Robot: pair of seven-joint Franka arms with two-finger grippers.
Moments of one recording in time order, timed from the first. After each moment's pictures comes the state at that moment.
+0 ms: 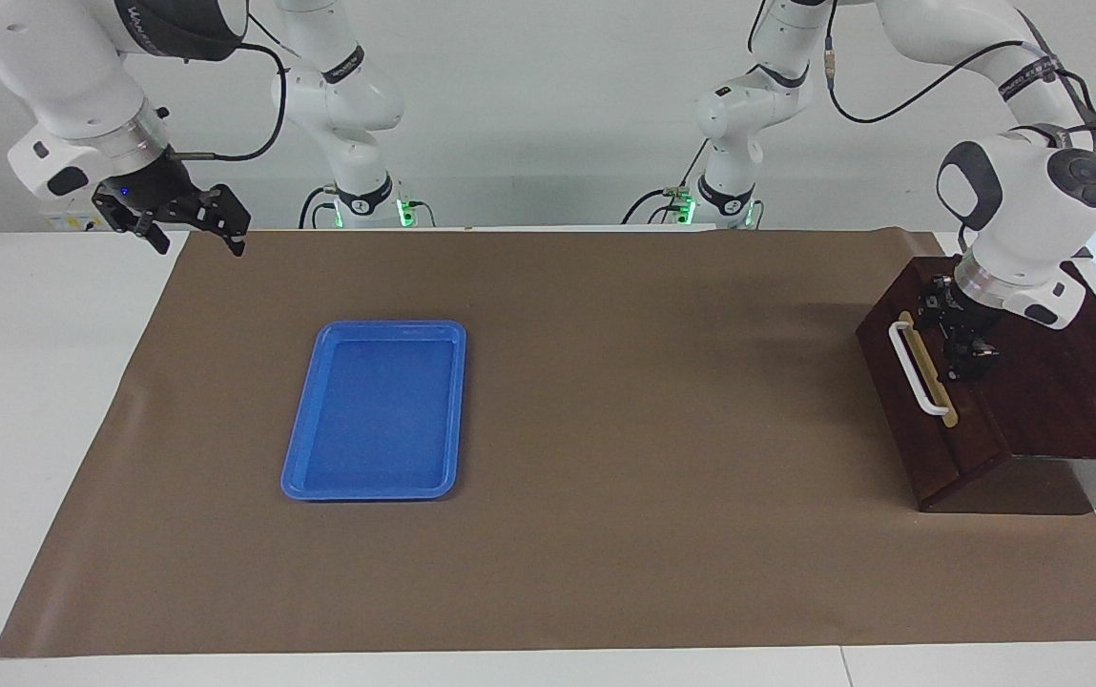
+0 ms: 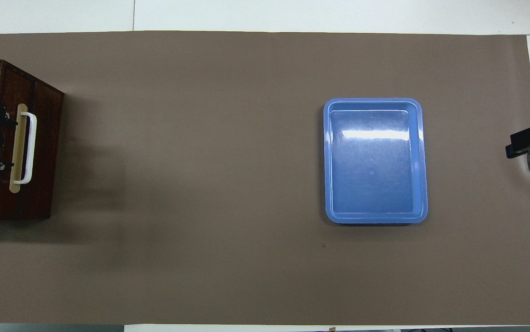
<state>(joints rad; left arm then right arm) 0.37 0.11 -0.27 -1.84 0.14 2.00 -1.44 -0.16 0.01 0.08 -1.54 -0.02 1.44 -0.03</state>
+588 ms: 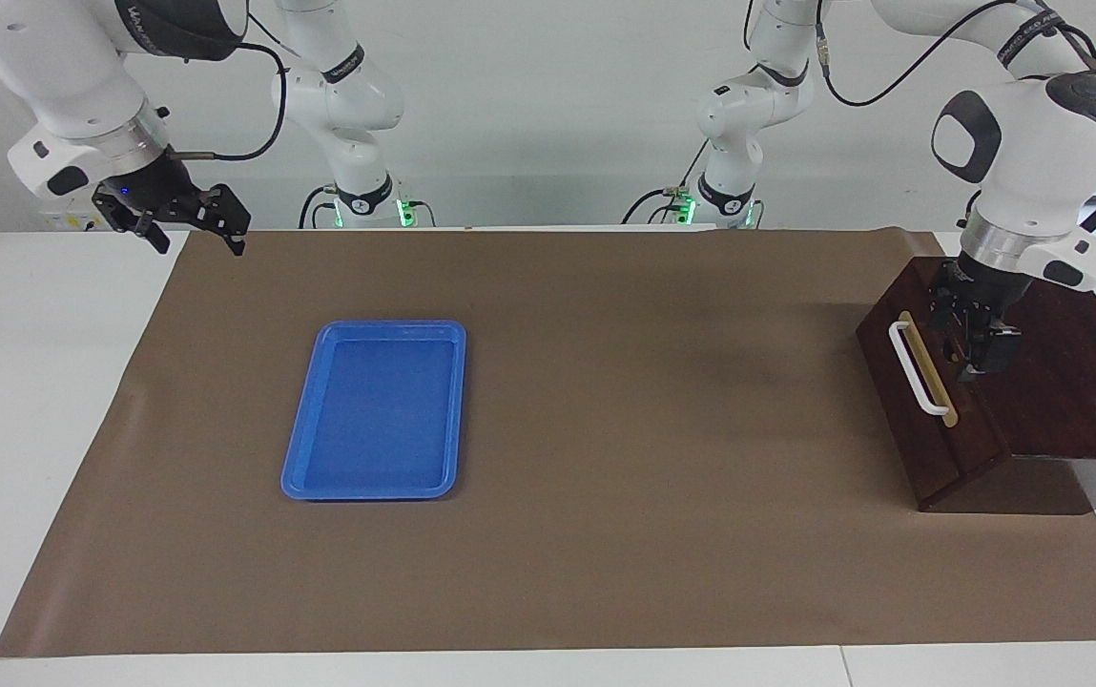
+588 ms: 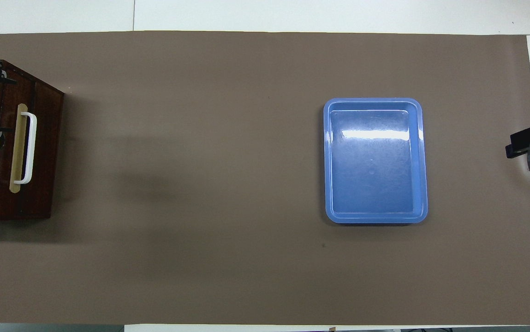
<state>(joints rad) 0.33 0.09 -0.35 -1.72 0.13 2.00 -1.38 -0.16 0.01 0.08 -1.54 -0.02 1.44 -0.03</state>
